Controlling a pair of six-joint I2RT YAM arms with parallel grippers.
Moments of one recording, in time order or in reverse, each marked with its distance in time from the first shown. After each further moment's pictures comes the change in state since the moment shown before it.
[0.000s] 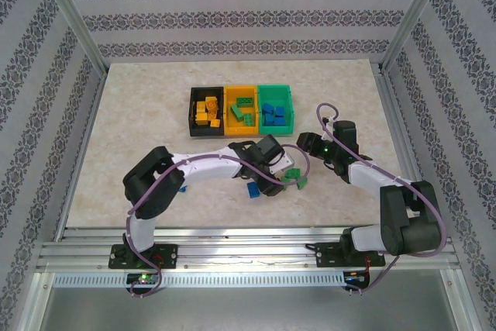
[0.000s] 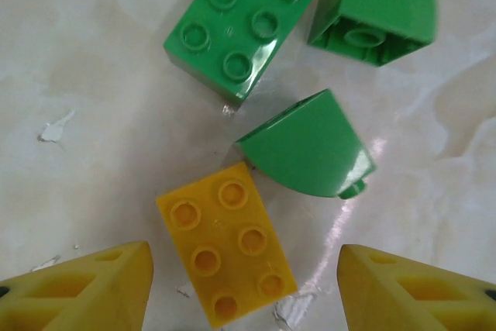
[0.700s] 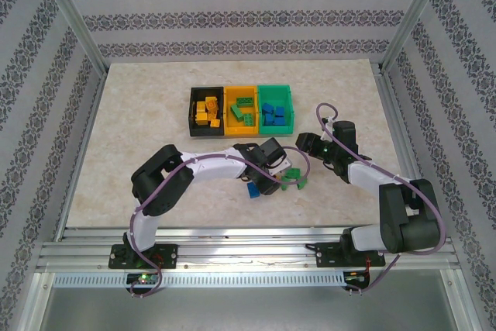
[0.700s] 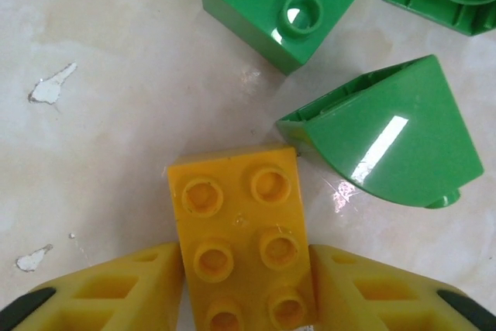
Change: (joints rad) left arm 0.001 0.052 0.022 -0.036 -0.035 -0.061; right arm 0.000 0.016 -0.002 0.018 -0.025 0.007
